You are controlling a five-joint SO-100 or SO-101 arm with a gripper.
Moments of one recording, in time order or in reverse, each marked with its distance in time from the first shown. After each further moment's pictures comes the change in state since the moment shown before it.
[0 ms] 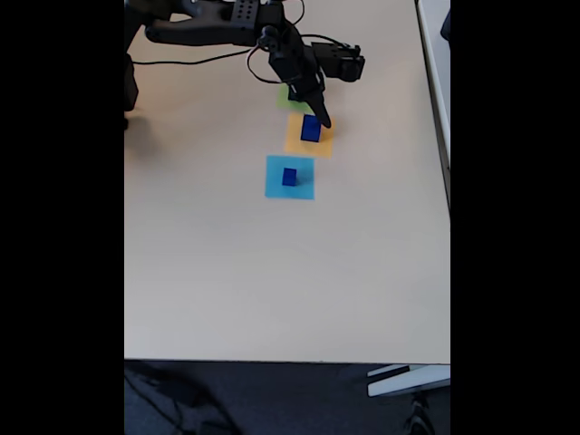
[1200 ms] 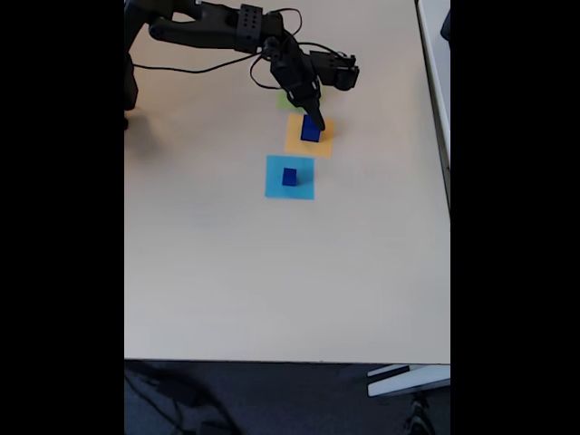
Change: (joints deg) arm -2.7 -1.4 11.4 -8.7 3.1
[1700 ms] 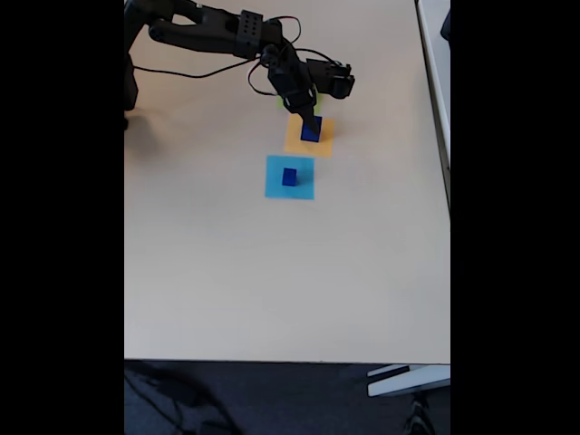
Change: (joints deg) arm 1.0 0.0 1.9 -0.4 -1.1
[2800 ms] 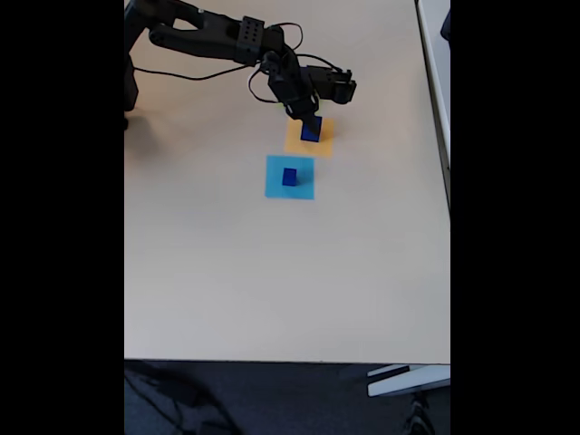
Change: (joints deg) arm 2.0 -1.5 -1.9 0.0 -4.7
